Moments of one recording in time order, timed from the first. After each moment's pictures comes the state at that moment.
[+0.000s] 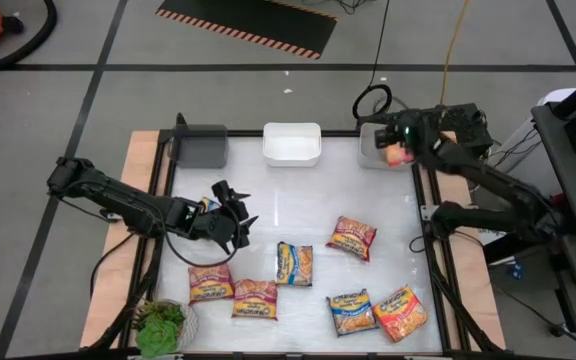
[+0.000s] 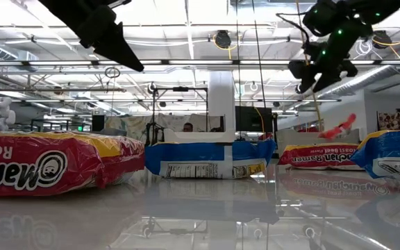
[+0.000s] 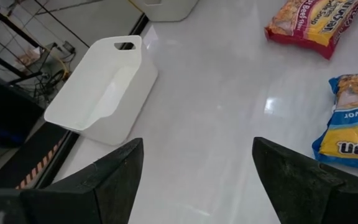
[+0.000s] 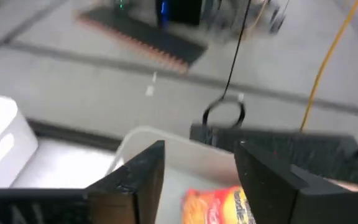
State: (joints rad) left arm -0.28 1.26 0.83 -0.37 -0.71 -0.16; right arm -0.83 1.01 0.76 -0.42 0.48 0.28
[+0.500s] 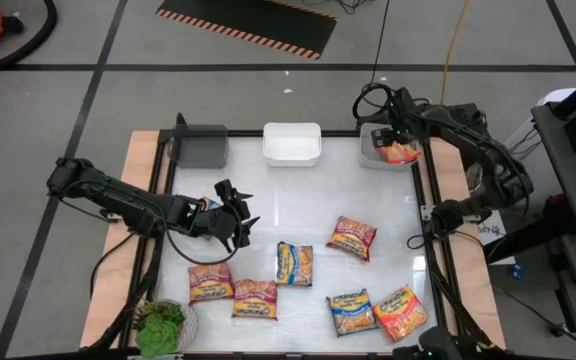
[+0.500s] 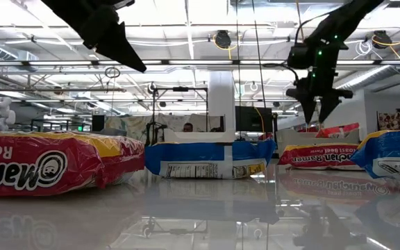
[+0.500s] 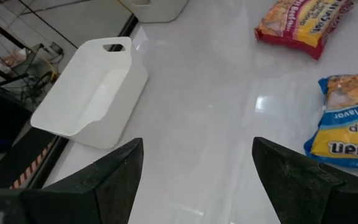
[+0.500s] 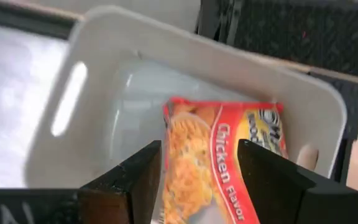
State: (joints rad) left arm -0.25 1.26 0.83 -0.35 -0.64 -0.13; right arm -1.04 1.40 1.00 -0.80 0.15 0.29
